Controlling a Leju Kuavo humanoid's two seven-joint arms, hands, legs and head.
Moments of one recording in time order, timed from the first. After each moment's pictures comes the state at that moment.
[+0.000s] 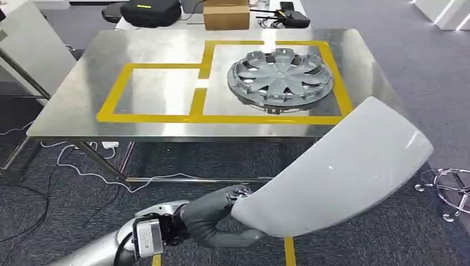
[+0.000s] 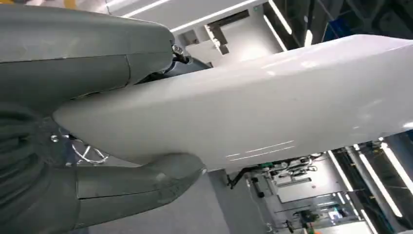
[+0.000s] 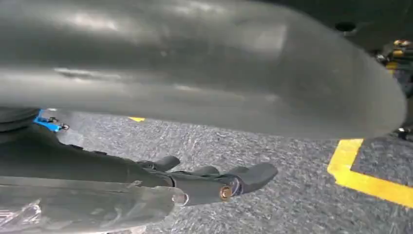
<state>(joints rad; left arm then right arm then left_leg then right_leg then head) -0.33 0.07 -0.84 -1.66 0.06 -0.26 -0.42 -0.04 -0.16 1.30 -0.08 -1.18 0.03 0.11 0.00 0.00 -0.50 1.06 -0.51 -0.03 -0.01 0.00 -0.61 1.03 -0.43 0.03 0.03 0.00</state>
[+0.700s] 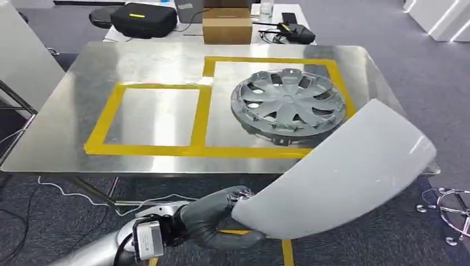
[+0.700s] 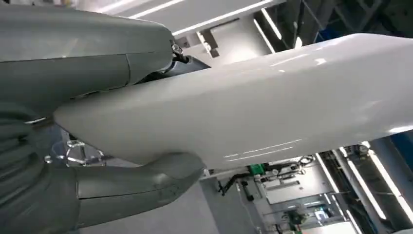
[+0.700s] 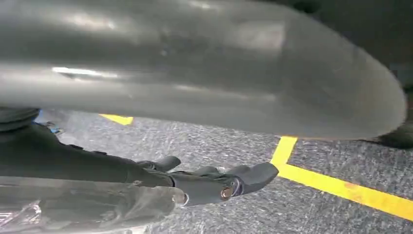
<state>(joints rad) -0.32 0.07 -0.85 -1.66 0.06 -0.25 -0.43 -0.04 -0.16 1.30 -0.08 -1.18 0.03 0.12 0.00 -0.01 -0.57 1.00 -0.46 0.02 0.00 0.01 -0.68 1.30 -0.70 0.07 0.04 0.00</state>
